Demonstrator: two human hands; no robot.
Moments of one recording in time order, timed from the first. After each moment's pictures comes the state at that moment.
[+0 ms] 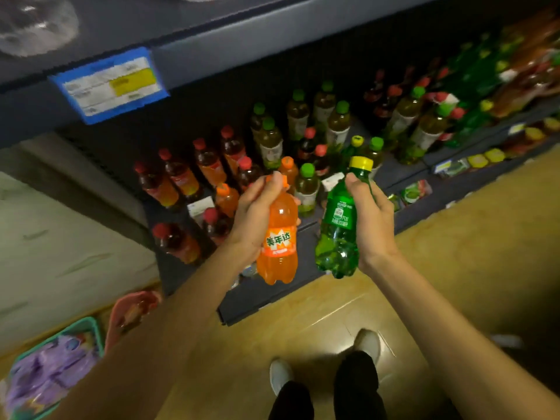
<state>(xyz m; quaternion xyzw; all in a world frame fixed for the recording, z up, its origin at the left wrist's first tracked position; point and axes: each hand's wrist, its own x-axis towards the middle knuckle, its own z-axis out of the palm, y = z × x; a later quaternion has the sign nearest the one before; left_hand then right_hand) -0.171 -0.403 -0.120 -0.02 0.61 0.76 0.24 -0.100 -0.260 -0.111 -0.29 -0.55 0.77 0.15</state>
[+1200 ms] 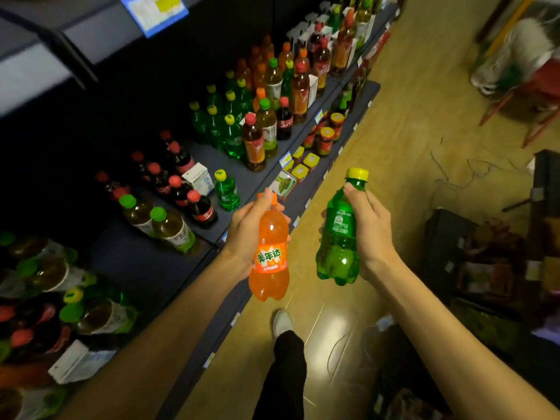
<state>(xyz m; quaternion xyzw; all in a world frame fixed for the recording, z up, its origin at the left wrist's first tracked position) -0.144 0.188 -0.128 0.10 0.63 0.63 0.45 -0.001 0.290 -0.106 -0.42 -0.46 0.70 0.33</state>
